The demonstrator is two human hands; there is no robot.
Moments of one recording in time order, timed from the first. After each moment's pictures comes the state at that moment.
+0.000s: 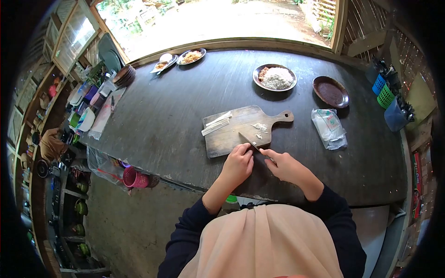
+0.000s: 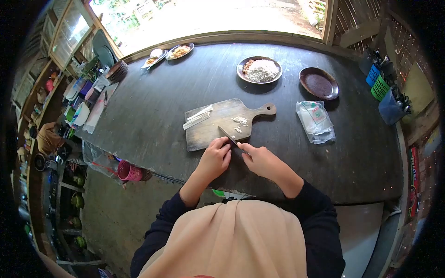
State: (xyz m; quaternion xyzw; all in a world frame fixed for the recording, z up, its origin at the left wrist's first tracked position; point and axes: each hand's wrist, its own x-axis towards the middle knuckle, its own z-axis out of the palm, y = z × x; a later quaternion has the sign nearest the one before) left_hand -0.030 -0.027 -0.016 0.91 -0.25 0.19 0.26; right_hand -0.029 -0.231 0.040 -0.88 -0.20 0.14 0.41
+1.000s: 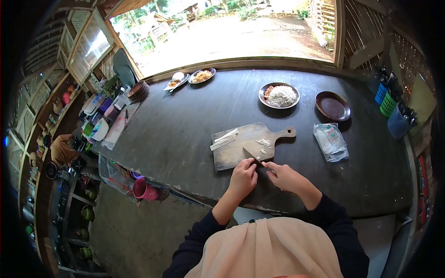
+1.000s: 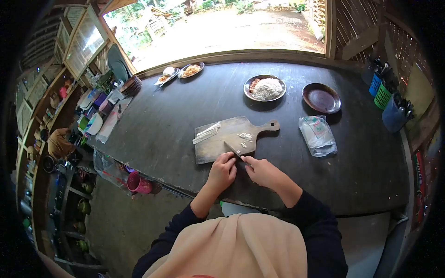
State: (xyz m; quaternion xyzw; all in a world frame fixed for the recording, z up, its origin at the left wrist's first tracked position) left_hand -0.034 -0.035 -0.024 0.91 -0.21 0.24 0.26; right_hand -0.024 -0.229 0.037 -0.88 -0.19 0.18 0.40
